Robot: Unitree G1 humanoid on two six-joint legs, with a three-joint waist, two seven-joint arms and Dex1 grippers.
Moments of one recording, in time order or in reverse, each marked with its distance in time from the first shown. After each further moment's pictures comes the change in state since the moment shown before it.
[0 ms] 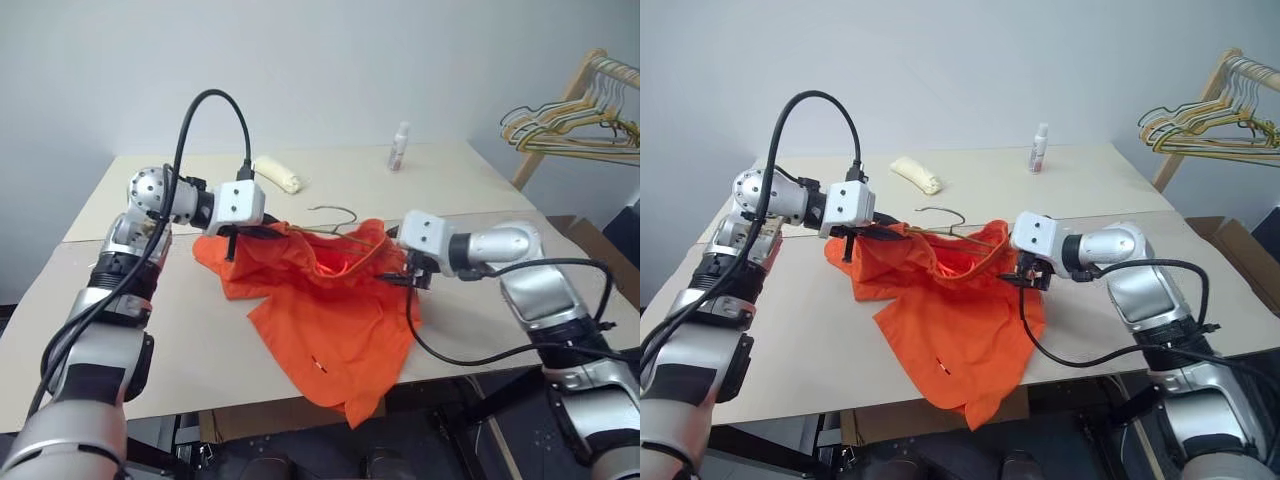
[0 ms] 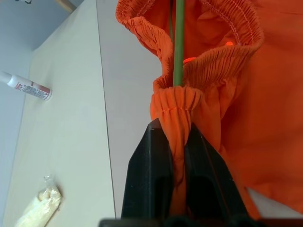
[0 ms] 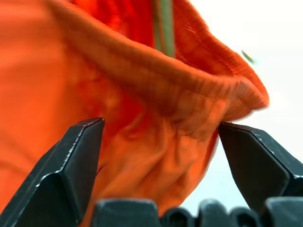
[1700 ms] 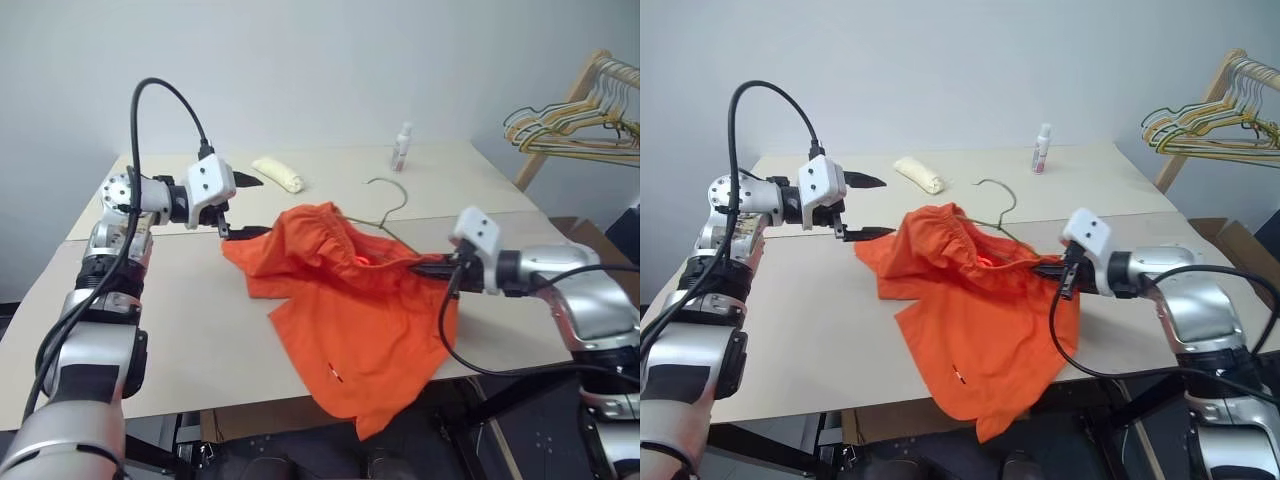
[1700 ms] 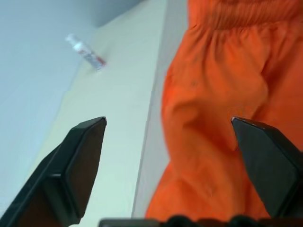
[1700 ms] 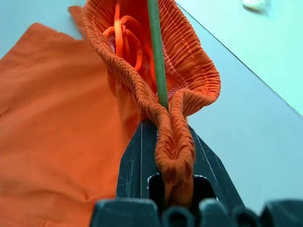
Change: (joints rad) left arm -0.011 0.003 0.136 0.158 -0.041 0.024 0.179; right arm 0.212 -0.125 -0.276 -0.165 0.282 0.337 0.033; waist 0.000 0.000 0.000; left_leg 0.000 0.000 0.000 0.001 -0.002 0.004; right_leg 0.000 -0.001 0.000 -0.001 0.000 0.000
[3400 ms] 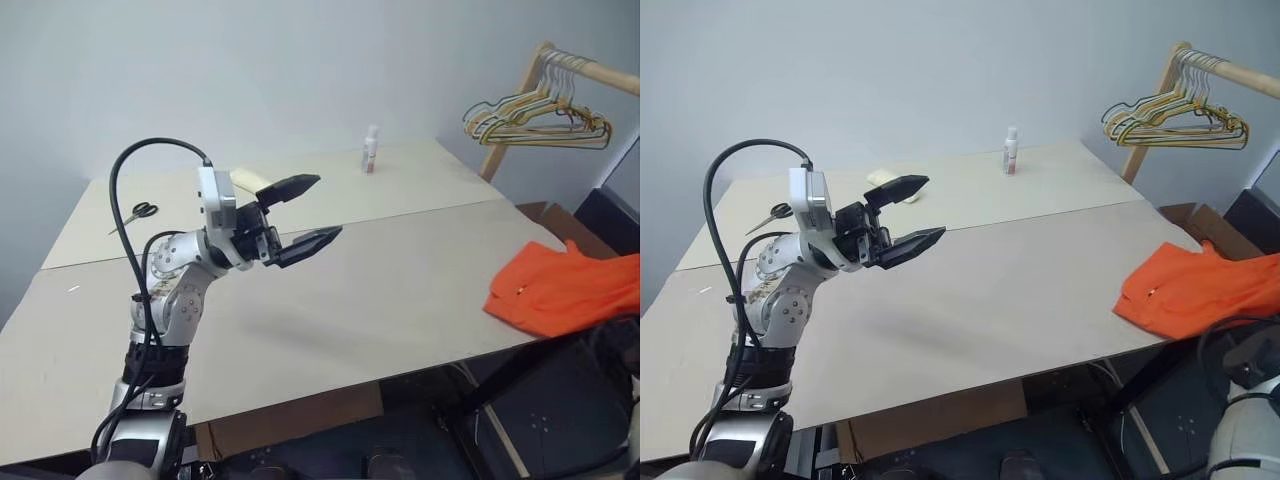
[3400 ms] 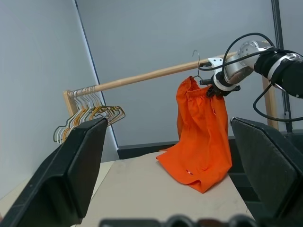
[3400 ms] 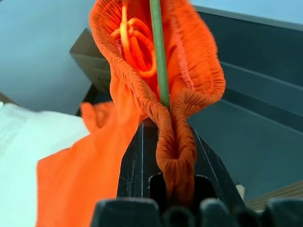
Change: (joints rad) left arm 0.451 -0.275 0.132 -0.911 -0.551 0.503 0.208; right arm -0.592 -0.163 -0.806 0.927 -0.234 0.283 -1.253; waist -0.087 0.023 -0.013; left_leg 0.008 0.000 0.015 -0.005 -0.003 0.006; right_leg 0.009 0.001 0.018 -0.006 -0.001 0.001
